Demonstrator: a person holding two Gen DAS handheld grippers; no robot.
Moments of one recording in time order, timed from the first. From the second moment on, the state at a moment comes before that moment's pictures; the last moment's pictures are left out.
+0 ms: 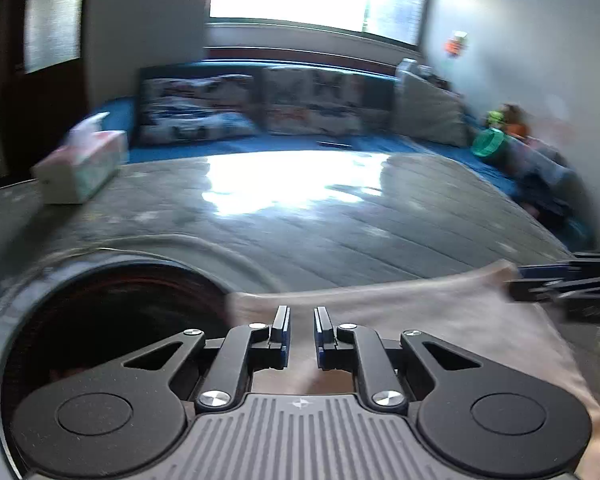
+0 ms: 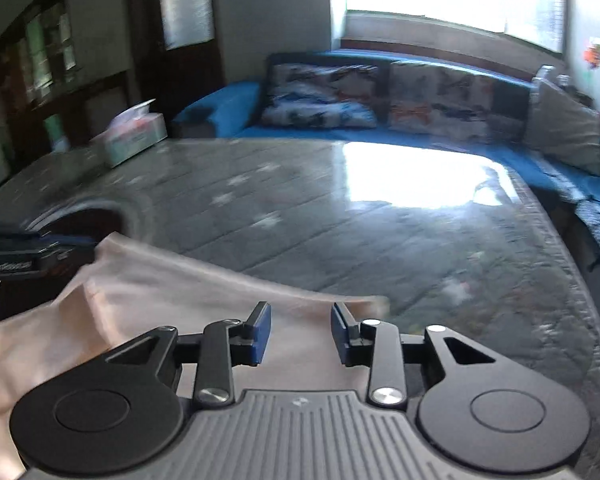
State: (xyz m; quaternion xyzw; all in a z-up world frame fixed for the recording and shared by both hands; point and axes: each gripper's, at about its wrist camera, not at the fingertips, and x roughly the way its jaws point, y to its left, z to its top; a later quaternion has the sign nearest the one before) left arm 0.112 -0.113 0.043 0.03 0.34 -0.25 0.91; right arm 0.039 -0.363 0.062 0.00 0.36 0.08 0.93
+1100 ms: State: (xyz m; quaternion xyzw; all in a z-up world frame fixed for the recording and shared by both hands) left arm 0.044 -0.145 0.030 0.08 0.32 -0.23 0.92; right arm -0.036 -0.326 0.051 0.02 0.38 0.12 0.92
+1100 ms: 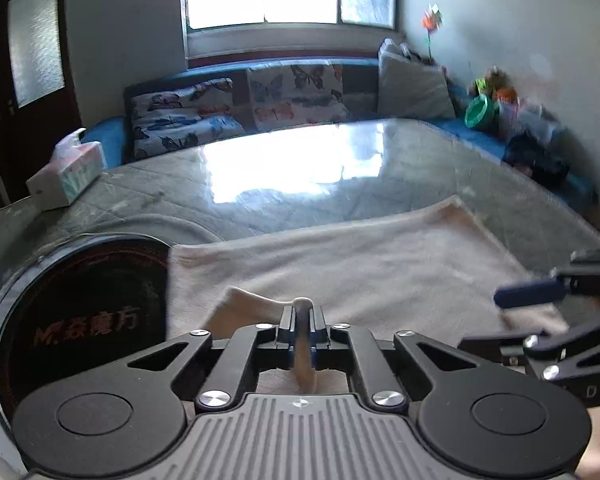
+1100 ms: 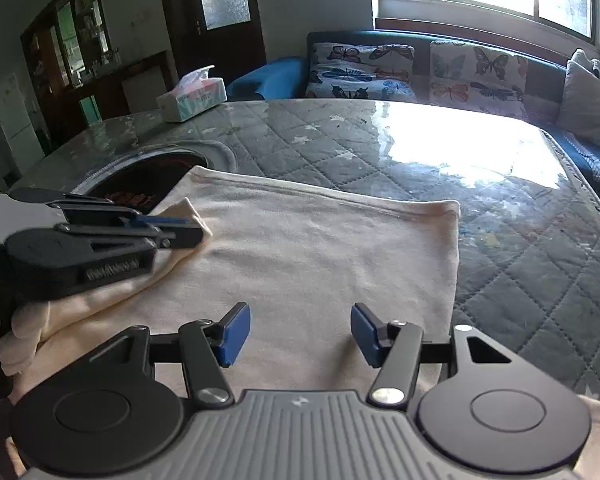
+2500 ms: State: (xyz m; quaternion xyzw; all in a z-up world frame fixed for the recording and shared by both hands) left arm -0.052 0.139 0.048 -0.07 0.28 0.00 0.96; right arm -0.144 -0.190 0.077 -0.13 0.35 0.36 0.85
